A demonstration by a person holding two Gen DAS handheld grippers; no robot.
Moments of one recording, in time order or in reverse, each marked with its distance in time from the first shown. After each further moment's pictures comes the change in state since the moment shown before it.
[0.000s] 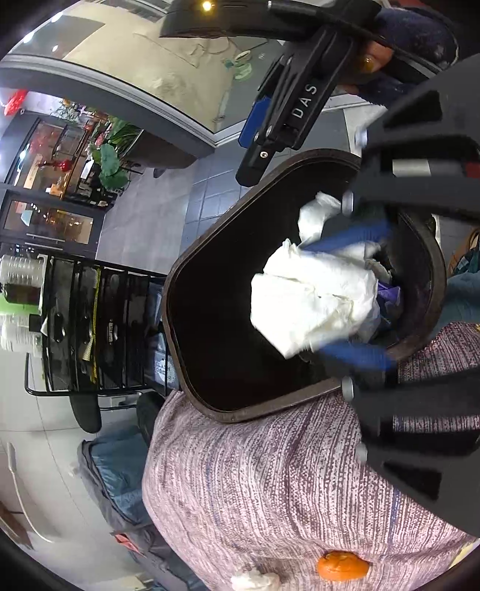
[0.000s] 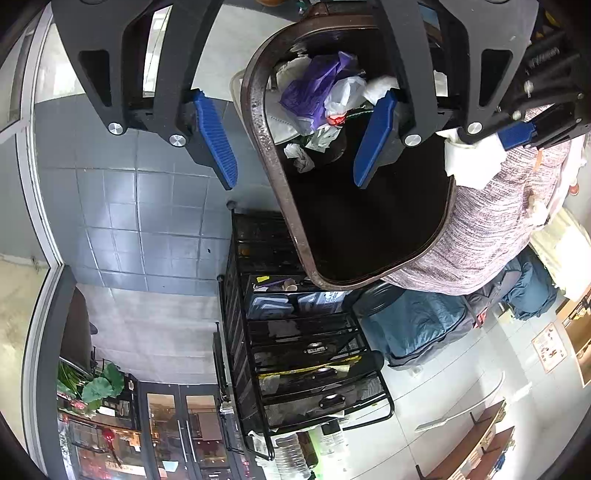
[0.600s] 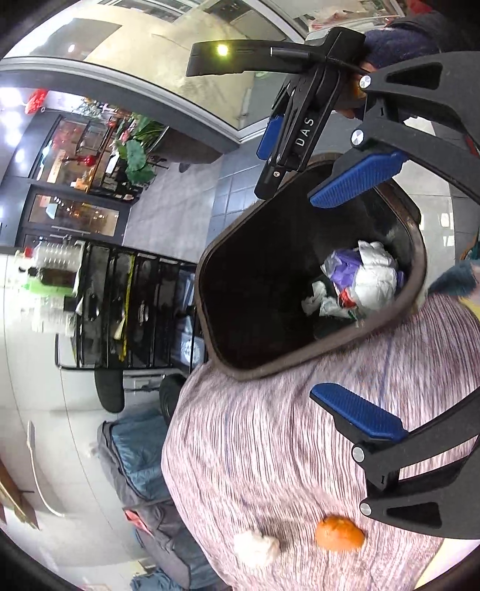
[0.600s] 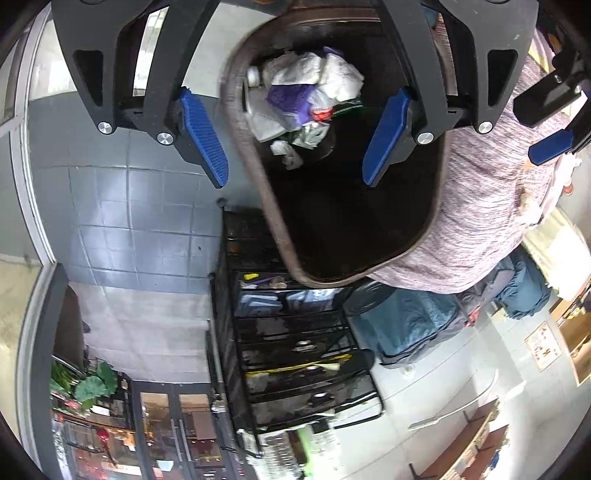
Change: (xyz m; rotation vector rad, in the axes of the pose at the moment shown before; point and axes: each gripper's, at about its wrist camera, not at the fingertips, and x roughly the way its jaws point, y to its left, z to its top) left arm -0.047 0.023 -0.003 -0.036 -0.099 0.035; right arm 0.001 0.024 0.002 -0.024 -0.008 0.067
